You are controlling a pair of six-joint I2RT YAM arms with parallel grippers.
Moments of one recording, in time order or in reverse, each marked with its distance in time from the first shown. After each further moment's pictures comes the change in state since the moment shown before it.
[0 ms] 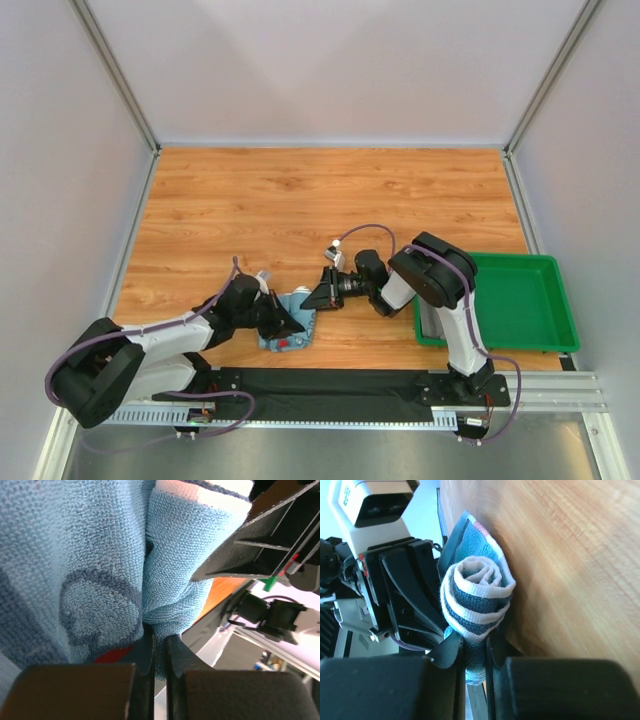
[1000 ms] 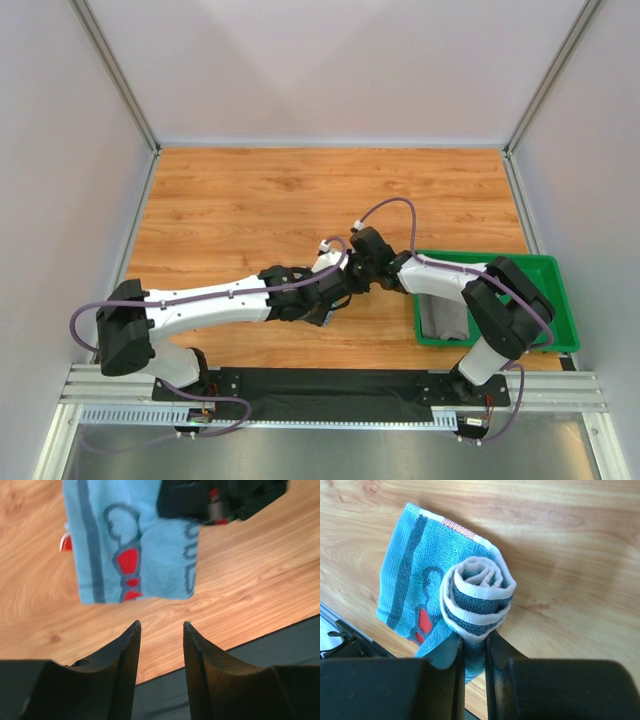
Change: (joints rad) left arm -0.521 0.303 0.898 -1.003 -0.795 0.549; right arm 0.010 -0.517 0.154 -1.231 0.659 -0.328
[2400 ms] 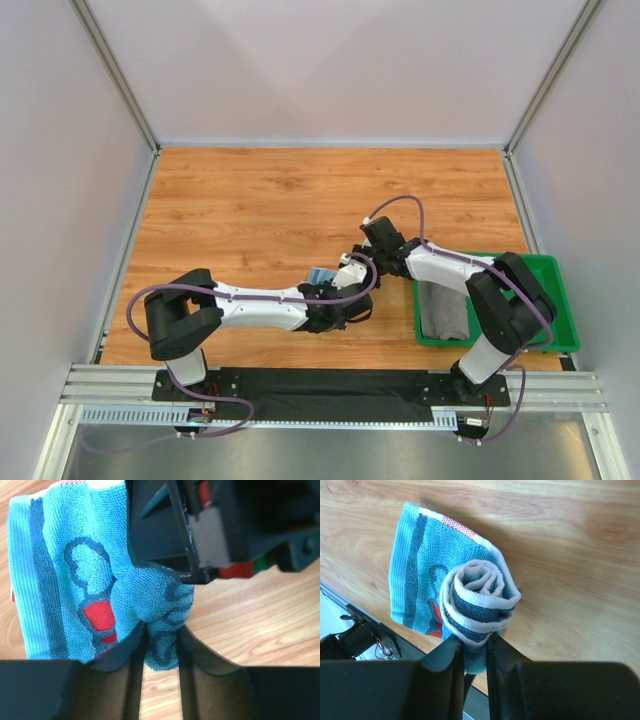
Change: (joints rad) left arm -0.050 0.277 -0.092 0.427 -0.096 -0.010; right arm -0.116 0.010 0.066 -0.183 -0.164 -0.059
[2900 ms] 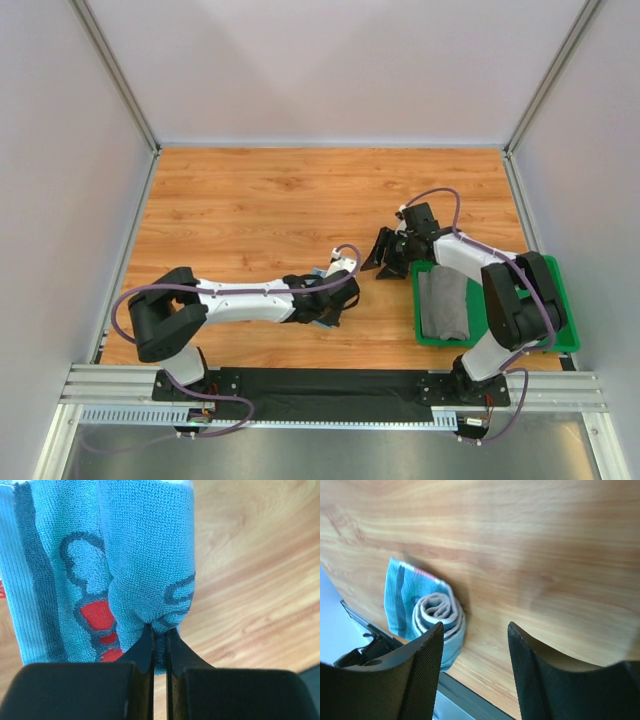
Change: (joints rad) left arm 0.060 -0.042 -0.012 0.009 0.150 0.027; right arm -0.249 -0.007 0.002 -0.055 -0.109 -0.102
